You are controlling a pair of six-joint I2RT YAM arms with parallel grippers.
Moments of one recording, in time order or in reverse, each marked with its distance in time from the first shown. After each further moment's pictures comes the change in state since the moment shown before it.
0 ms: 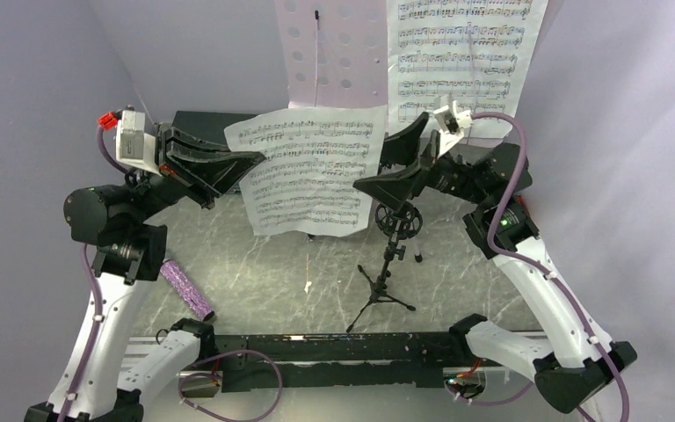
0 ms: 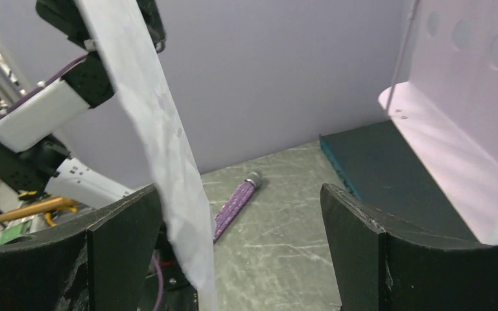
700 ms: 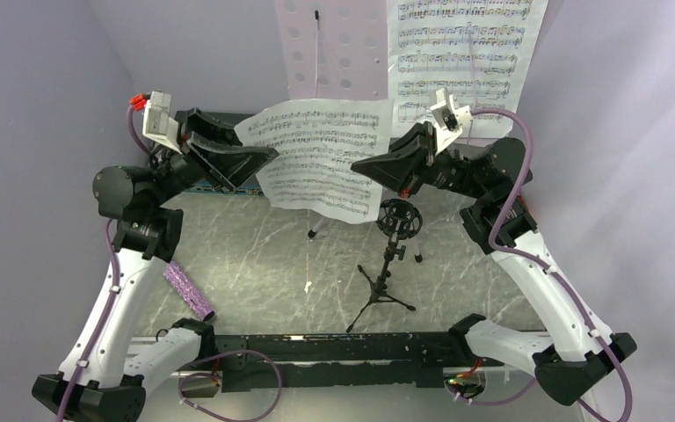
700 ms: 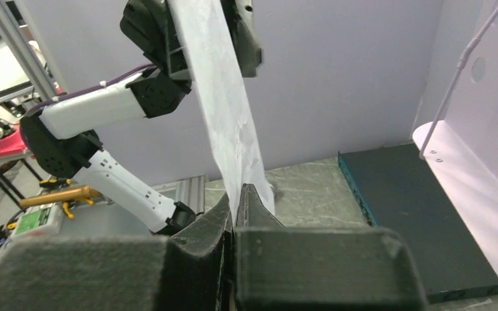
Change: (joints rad) left arm 0.000 0.106 -0.045 0.147 0.006 -0.126; right arm 0.051 0.051 0.058 0.054 -0.062 0.017
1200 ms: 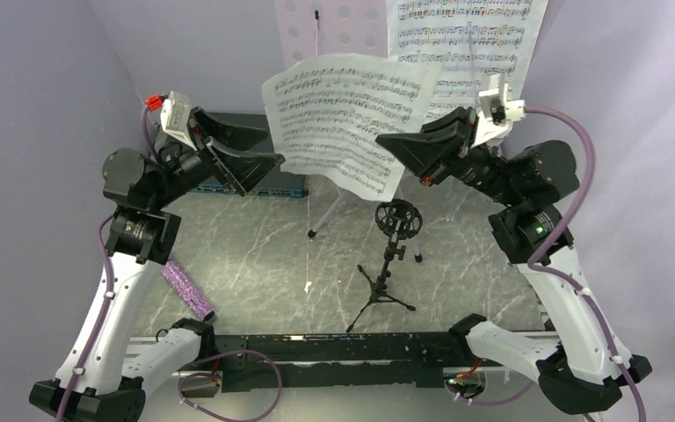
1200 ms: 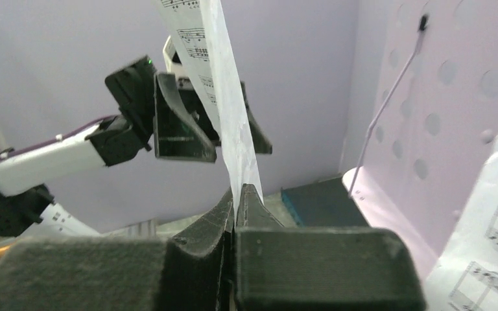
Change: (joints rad) left arm 0.000 -0.014 0.042 -0.393 -0.093 0.241; right arm 0.000 -0.047 0.165 -0.172 0.198 -0.097
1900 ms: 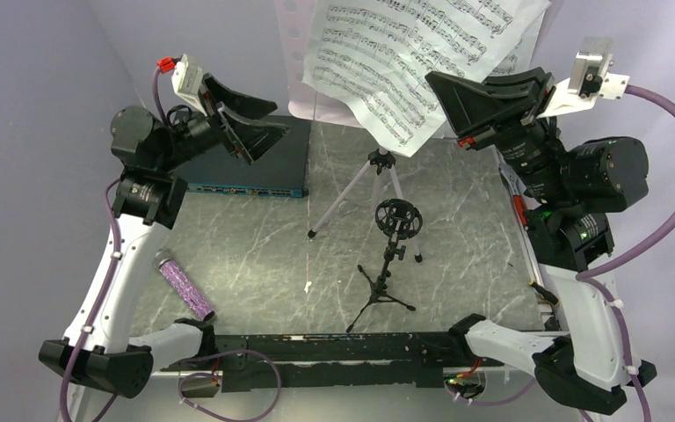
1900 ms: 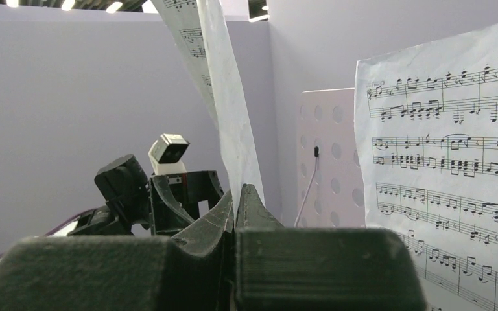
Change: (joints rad) left arm 0.000 0.186 0.199 -0.057 0.043 0.073; right arm 0.000 0.052 0.319 -0.069 0.321 -0.010
